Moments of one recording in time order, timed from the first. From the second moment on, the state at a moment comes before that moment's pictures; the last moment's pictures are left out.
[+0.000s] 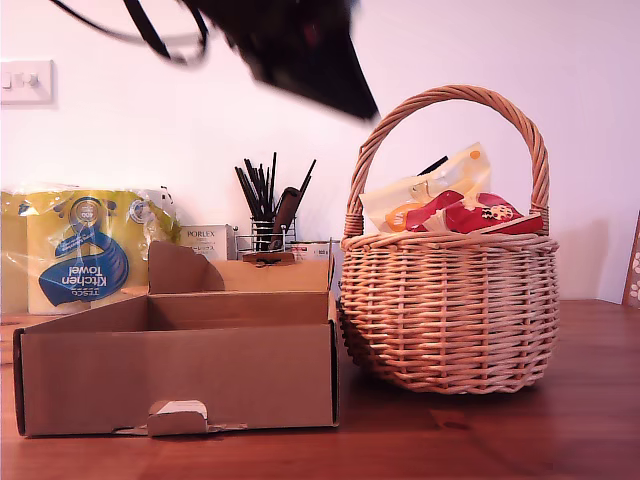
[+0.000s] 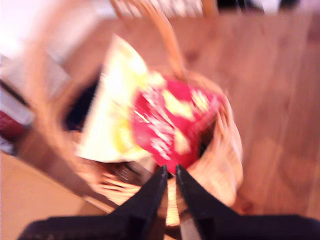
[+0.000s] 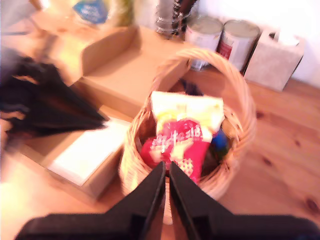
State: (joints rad) left arm -0.85 1.36 1.02 -0.14 0.04 0.28; right arm 0.80 0.74 0.85 -0.56 0.37 0.05
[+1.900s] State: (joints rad) left arm -0.30 0.38 0.43 -0.24 0.16 0.02; right arm 0.12 0.50 0.66 -0.53 -0.23 -0.03
